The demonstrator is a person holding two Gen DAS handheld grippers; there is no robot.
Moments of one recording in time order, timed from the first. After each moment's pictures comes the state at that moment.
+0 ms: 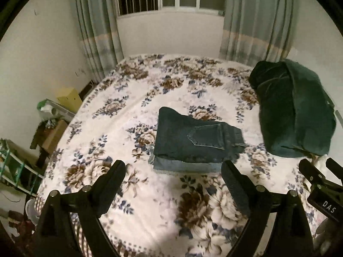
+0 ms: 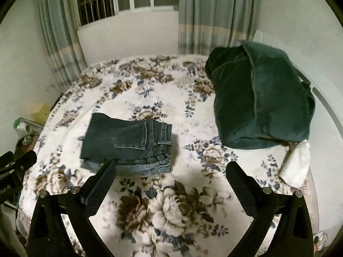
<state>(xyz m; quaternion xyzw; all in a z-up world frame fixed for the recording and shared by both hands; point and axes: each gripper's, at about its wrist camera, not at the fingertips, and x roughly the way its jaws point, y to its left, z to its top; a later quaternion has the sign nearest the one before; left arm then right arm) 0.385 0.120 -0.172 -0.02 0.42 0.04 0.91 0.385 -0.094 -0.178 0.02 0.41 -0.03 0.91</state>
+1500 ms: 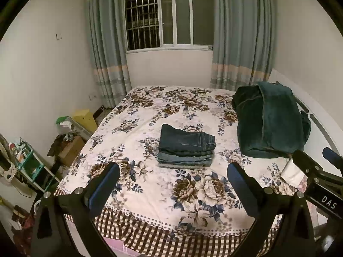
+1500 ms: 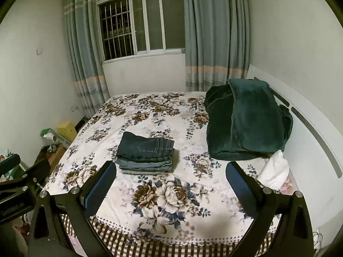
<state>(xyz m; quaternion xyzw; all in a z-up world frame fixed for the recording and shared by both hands) 0.158 0.070 -0.051 -0.01 0.33 0.05 0.94 0.105 -0.137 0.011 0.01 0.31 0.01 0.95</state>
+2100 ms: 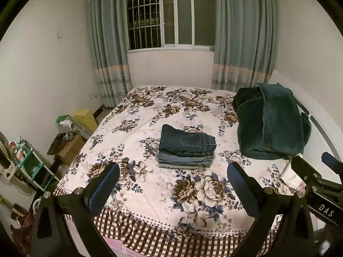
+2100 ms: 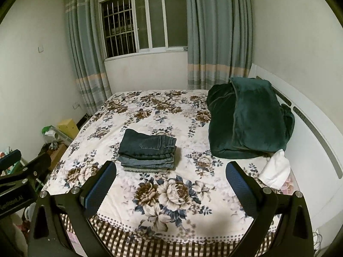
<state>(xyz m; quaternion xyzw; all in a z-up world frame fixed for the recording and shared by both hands) 0.156 0.072 -0.051 -0.01 0.33 0.05 0.94 0.108 -0.134 0.005 0.01 0.32 0.02 0.95</state>
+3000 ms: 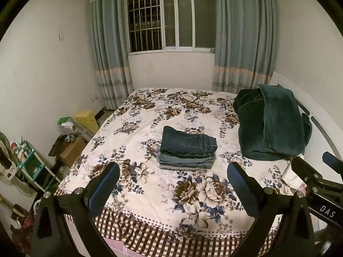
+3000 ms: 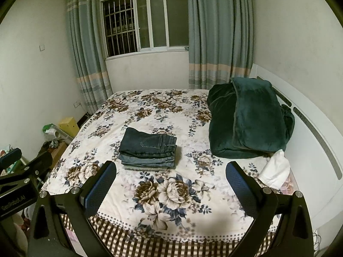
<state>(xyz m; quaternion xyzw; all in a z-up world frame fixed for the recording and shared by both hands) 0.153 0.071 -0.048 -0.01 0.32 0.05 0.95 0.107 -0.130 0.002 0.01 0.32 0.02 0.95</state>
